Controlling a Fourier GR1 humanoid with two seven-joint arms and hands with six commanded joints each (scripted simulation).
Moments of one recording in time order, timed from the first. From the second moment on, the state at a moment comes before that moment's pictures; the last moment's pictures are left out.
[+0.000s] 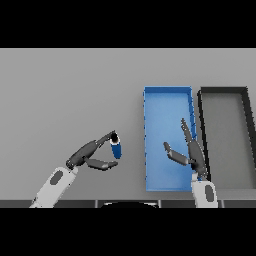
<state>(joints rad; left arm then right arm) -0.14 0.38 -0.52 -1.50 0.12 -0.20 -0.02 0.12 -0.13 0.11 -1.73 0.16 0.06 -0.04</state>
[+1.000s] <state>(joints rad) -0.24 0.16 -0.57 -1.31 0.10 -0.20 -0.16 0.13 -0.12 0.11 -1.74 0.16 0.06 -0.04</state>
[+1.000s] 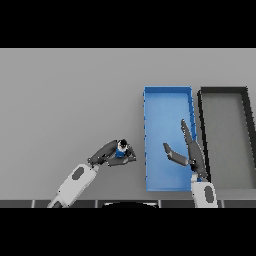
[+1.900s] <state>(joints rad) -0.28 0.13 -0.61 -1.57 0.12 -0.12 -0.05 0.14 -0.14 0.09 -1.73 0.17 0.05 -0.09</state>
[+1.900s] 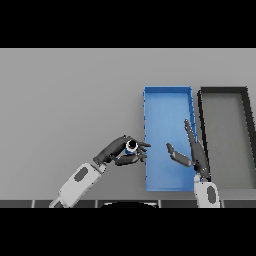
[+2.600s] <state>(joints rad) -0.28 0.15 -0.61 -1.57 0.11 -0.14 -0.03 0.07 -0.30 0.06 -1.92 -0.26 0.36 0.01</state>
